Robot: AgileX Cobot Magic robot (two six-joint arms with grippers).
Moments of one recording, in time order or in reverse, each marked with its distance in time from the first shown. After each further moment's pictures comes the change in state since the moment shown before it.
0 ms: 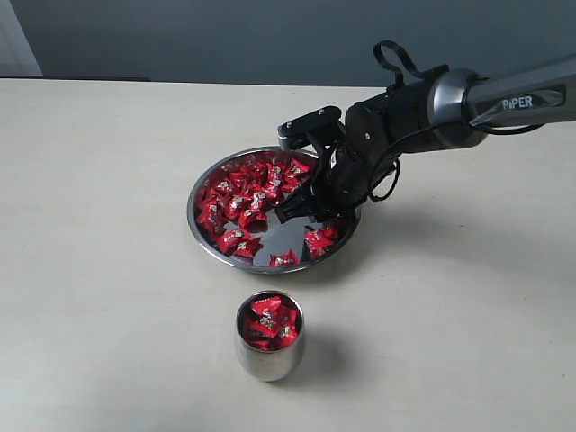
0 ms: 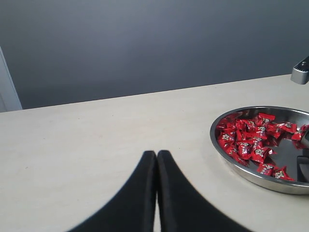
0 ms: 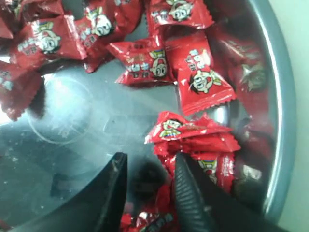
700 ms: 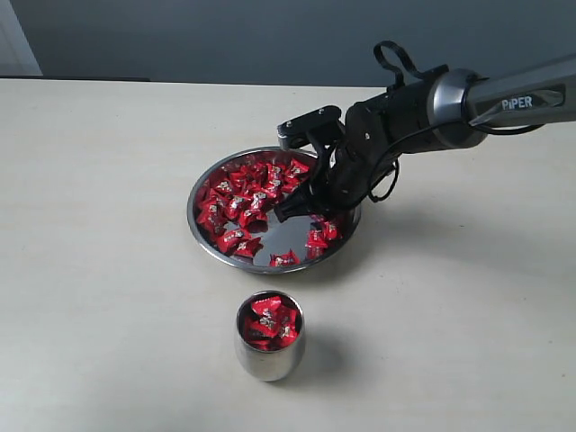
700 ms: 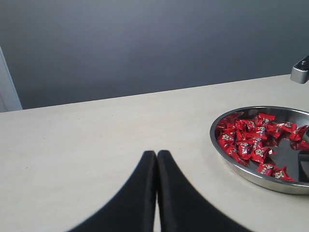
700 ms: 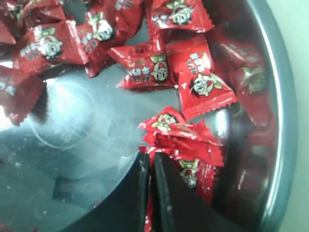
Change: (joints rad) left arm 0.000 0.000 0.000 0.000 0.000 0.000; right arm 0.000 0.000 0.000 0.022 -0.013 0.000
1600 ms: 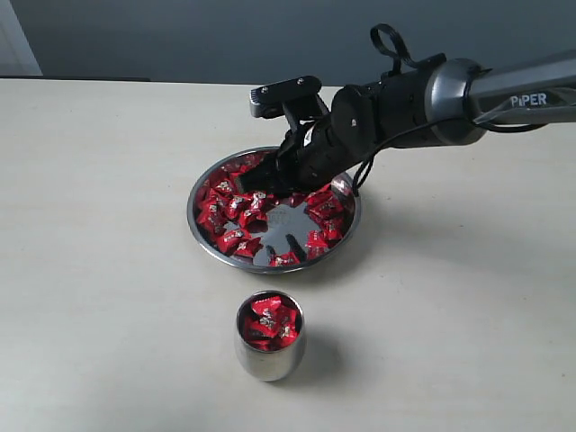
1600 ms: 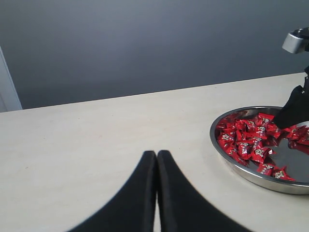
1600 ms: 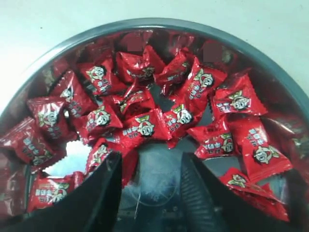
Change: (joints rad) left arm 0.000 0.000 0.000 0.000 0.000 0.000; right arm 0.060 -0.060 0.000 0.198 -0.143 -0.073
